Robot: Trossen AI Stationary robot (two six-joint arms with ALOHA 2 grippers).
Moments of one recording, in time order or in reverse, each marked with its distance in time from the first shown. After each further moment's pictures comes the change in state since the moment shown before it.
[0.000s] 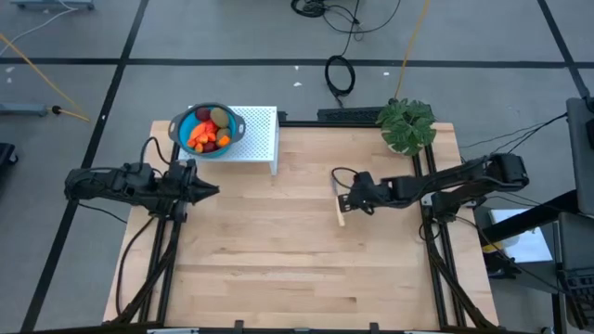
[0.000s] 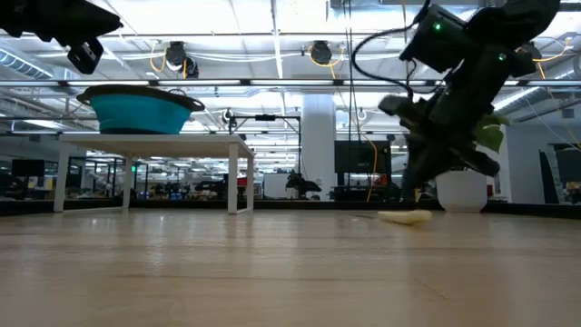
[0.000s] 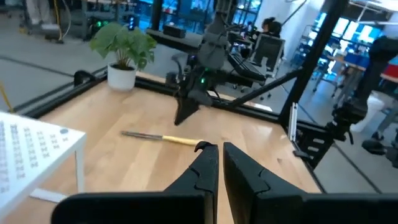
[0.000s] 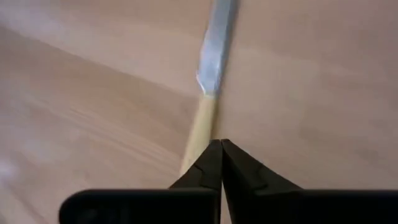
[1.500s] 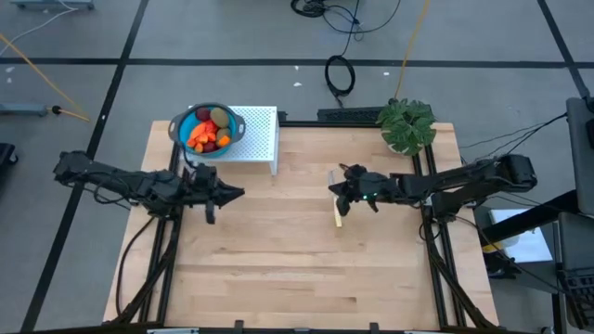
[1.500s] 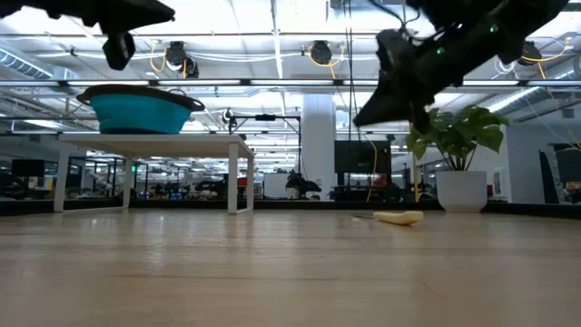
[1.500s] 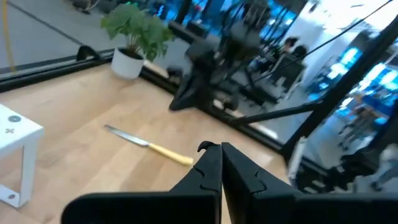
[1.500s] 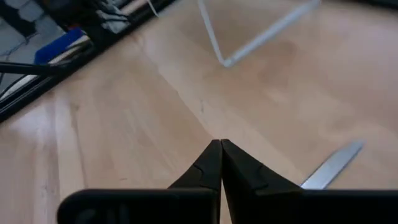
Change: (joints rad) left arm -0.097 0.448 0.045 0.391 -0.193 -0.257; right arm 0.002 -0.086 0.005 0.379 0.068 -0.632
